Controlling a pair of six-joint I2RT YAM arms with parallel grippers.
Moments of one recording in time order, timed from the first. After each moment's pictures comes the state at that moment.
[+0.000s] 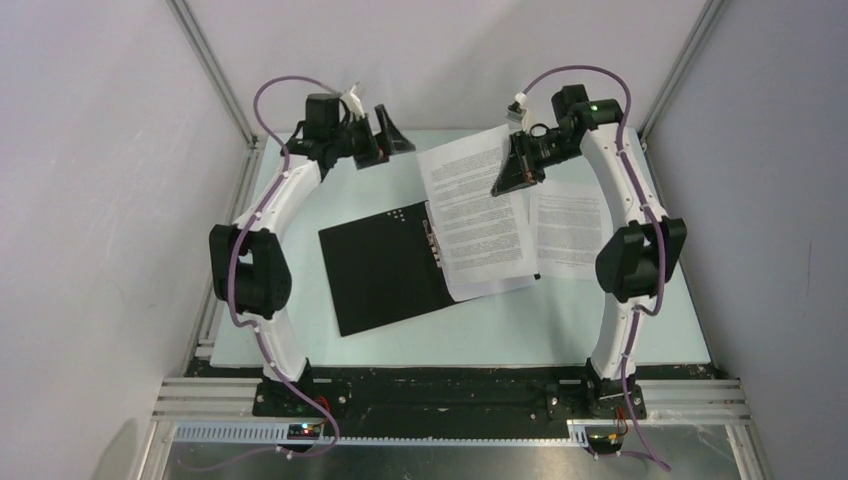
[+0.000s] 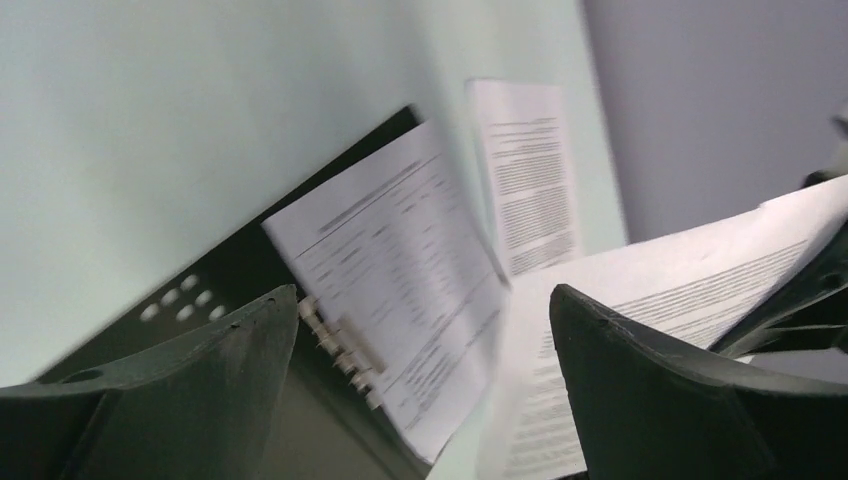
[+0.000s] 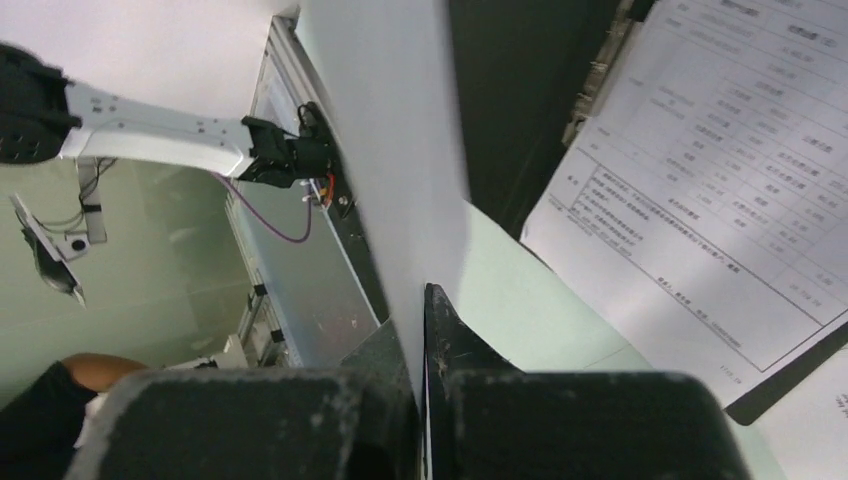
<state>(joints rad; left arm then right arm) -0.21 1.86 1.70 -0.32 0.62 -0.54 0.18 1.97 2.11 -1.36 -1.01 -0.17</state>
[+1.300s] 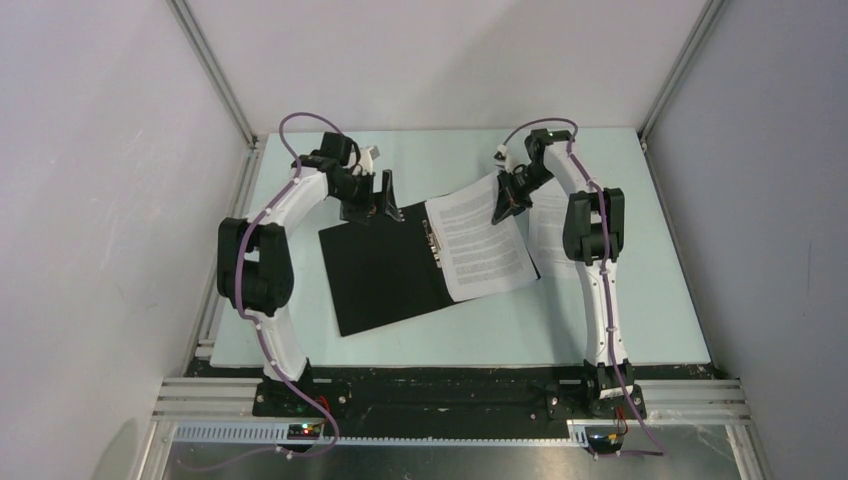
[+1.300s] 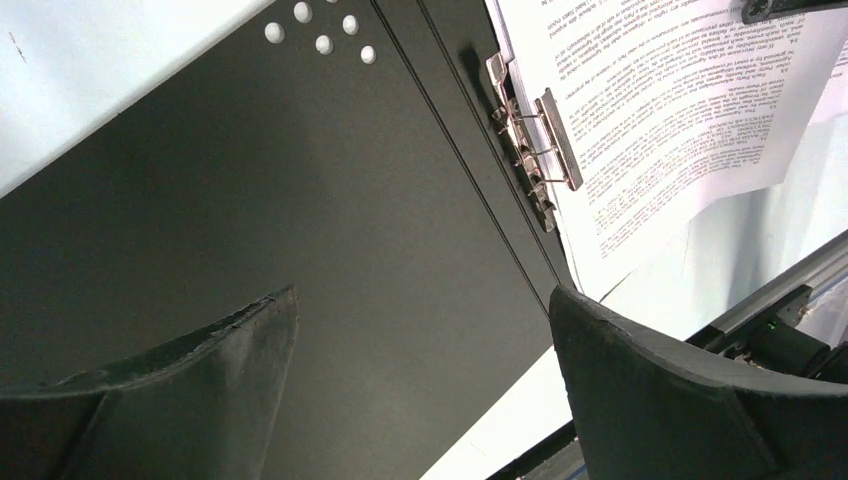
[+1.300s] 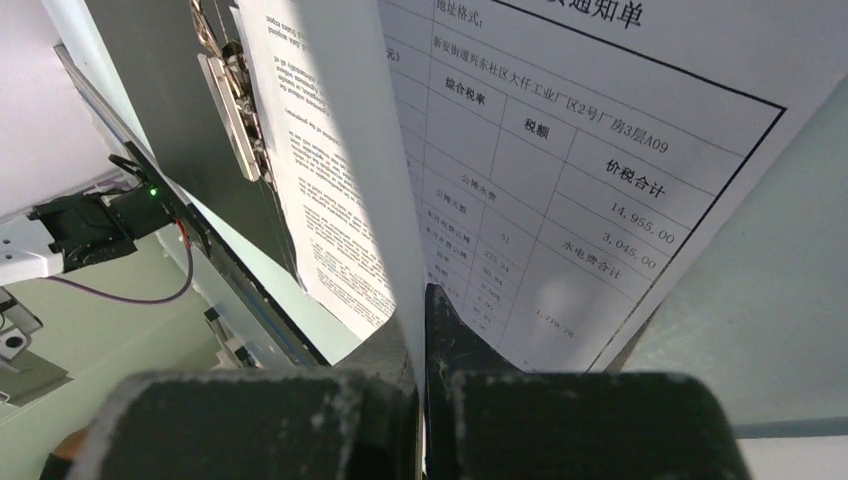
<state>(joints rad) -0.20 1.88 1.52 -0.75 0.44 -0.16 0.15 2.56 2.31 -1.31 -0.76 -0.16</state>
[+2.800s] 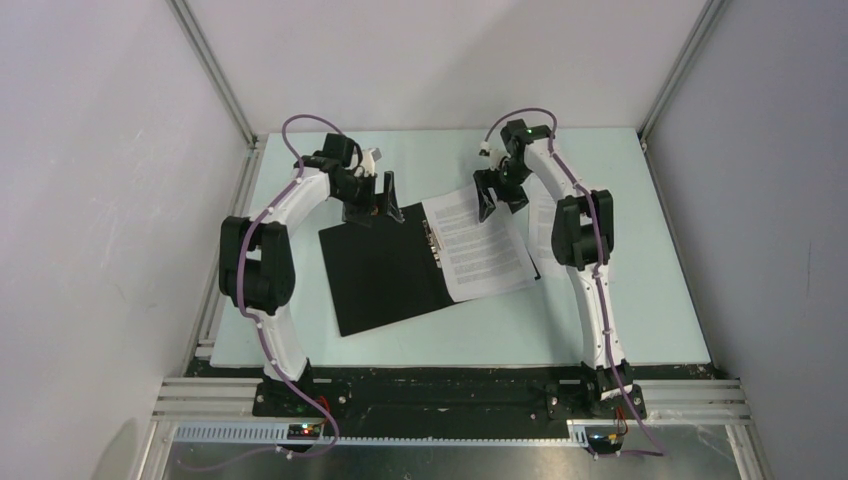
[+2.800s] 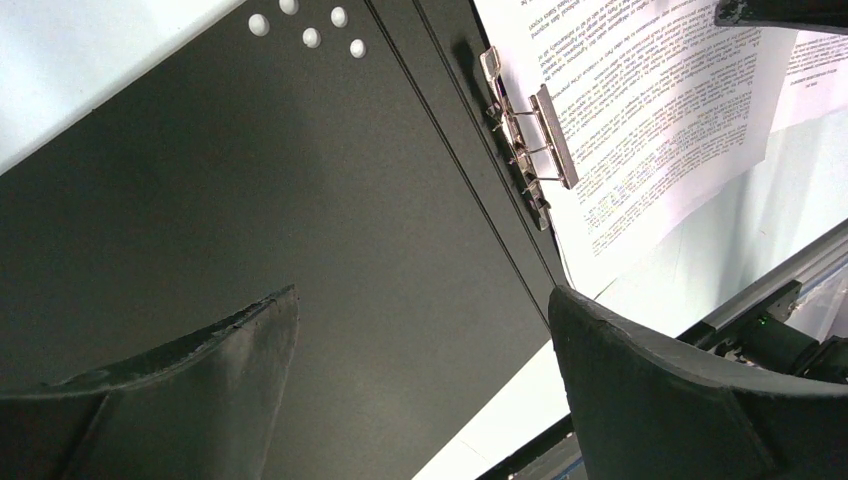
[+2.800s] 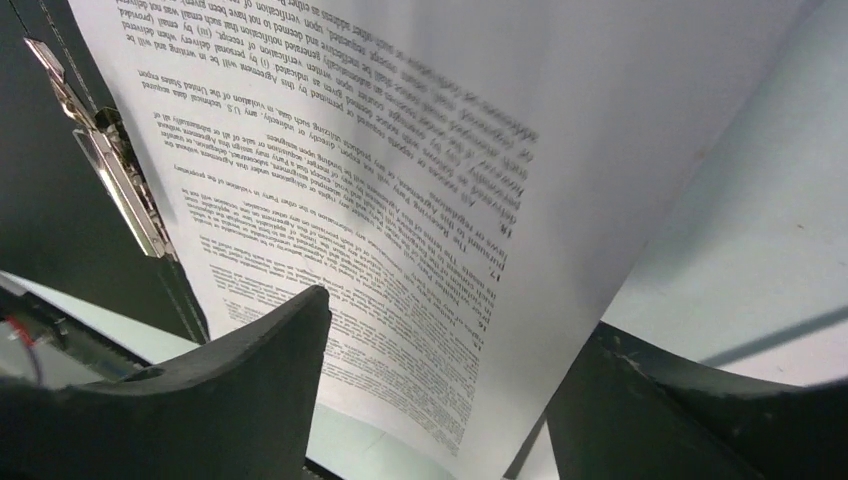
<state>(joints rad) -0.21 1.89 1.52 -0.75 0.46 -0.18 0.26 2.53 2.34 -1.24 -0.43 -0.07</state>
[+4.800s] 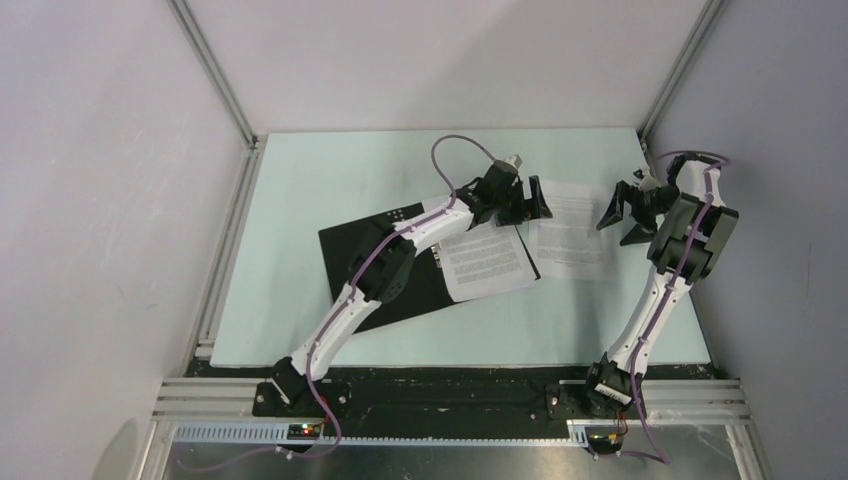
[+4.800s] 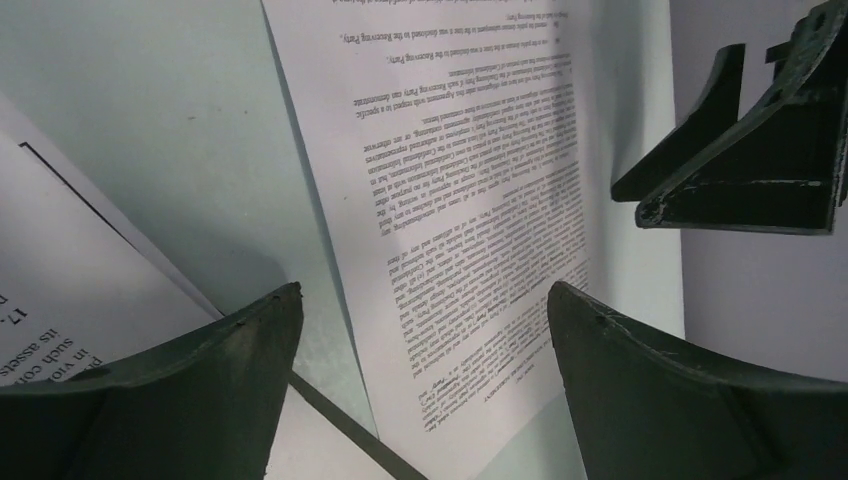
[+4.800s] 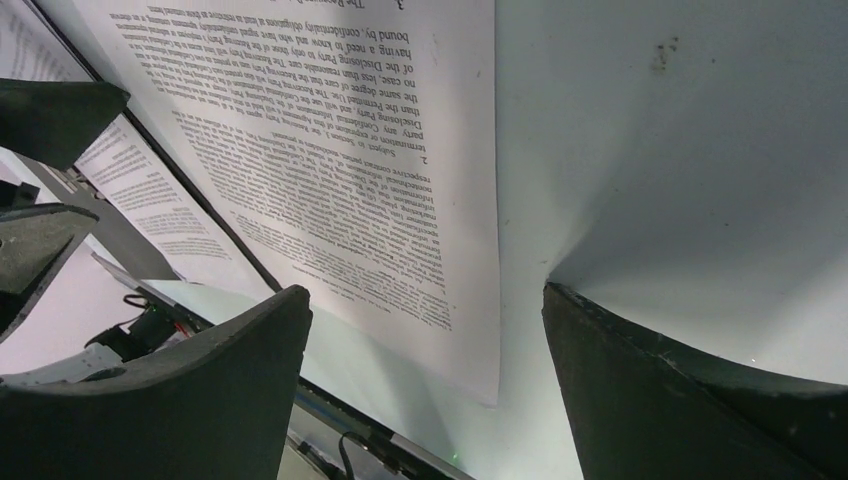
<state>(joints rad) -0.79 2.63 2.28 -0.24 0.21 -0.81 -0.46 2.38 2.01 -1.28 -0.55 -0.25</state>
